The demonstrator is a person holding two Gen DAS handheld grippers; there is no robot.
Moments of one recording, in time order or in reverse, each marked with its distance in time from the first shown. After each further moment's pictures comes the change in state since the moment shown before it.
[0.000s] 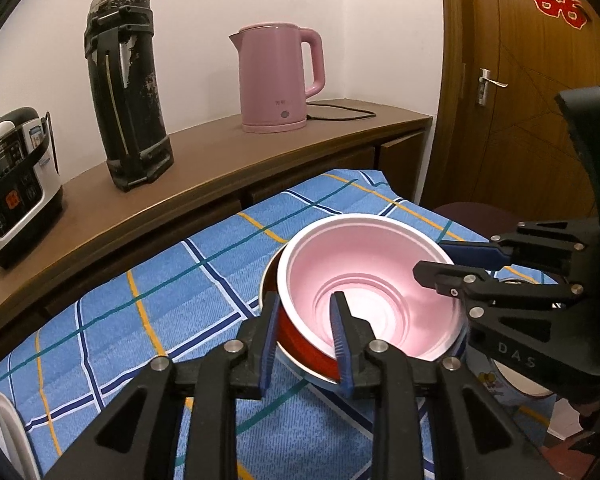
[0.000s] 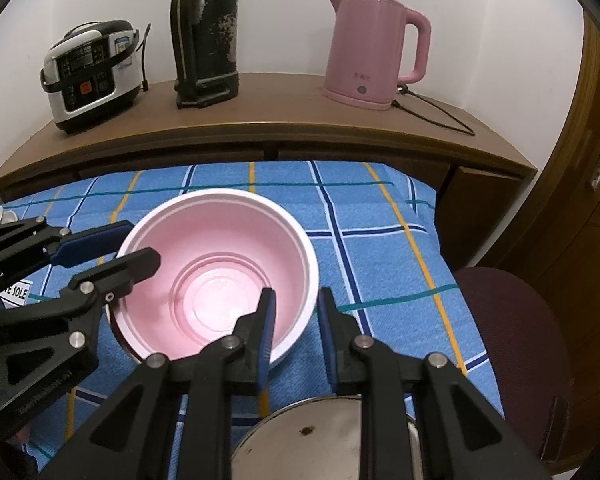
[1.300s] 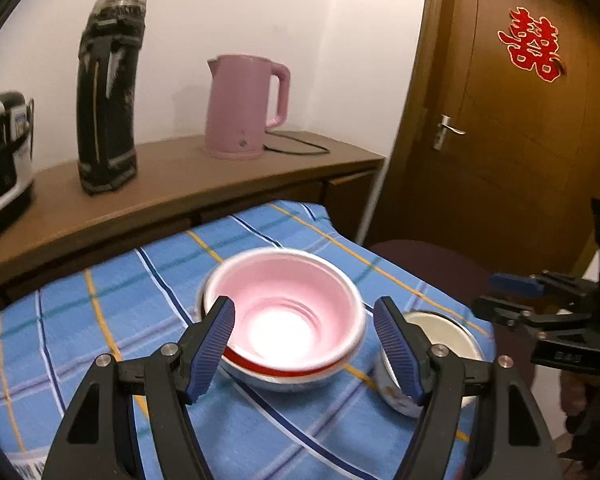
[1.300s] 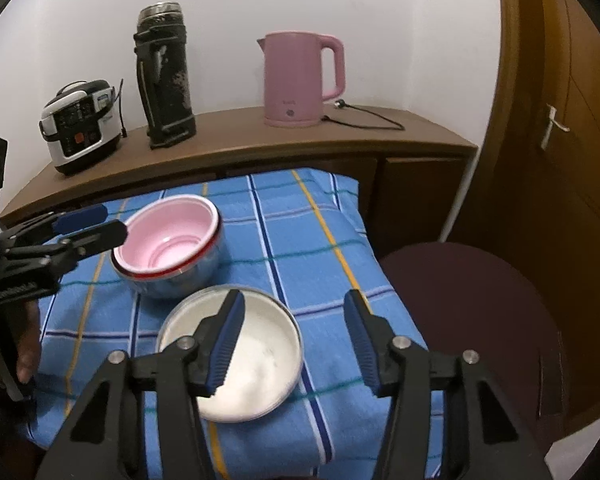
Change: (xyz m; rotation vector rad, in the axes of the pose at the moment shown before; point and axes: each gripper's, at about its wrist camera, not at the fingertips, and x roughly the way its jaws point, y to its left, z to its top) left arm -0.040 -0.014 0.000 -0.112 -0.092 -0.210; right arm -0.094 -0.070 -0.070 0.131 -0.103 -0.045
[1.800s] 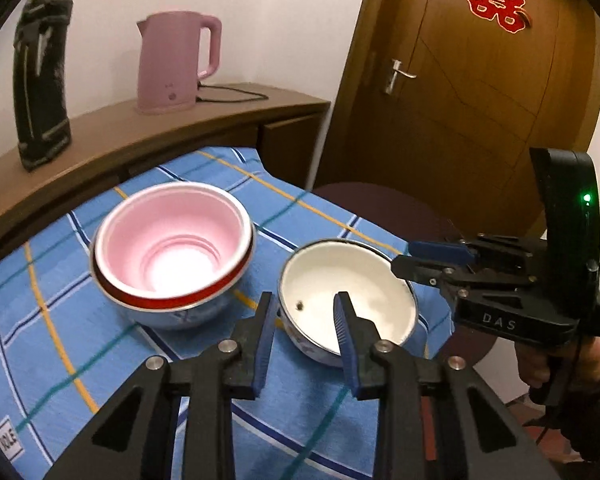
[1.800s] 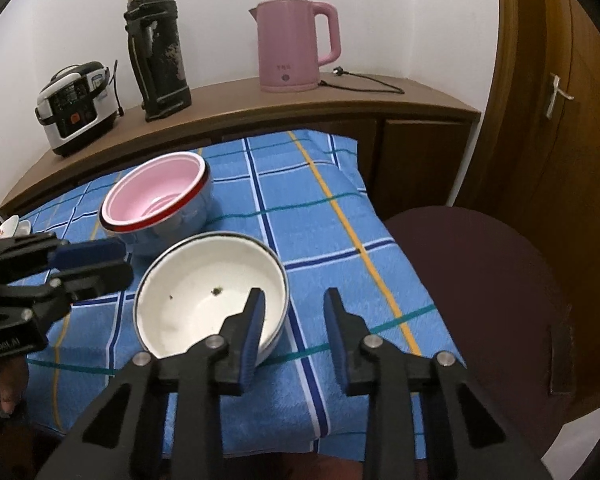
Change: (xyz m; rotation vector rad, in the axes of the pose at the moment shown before) left arm 0.018 -0.057 -0.024 0.085 0.182 -0.134; right arm 0.016 -0.013 -0.025 0.034 0.090 0.047
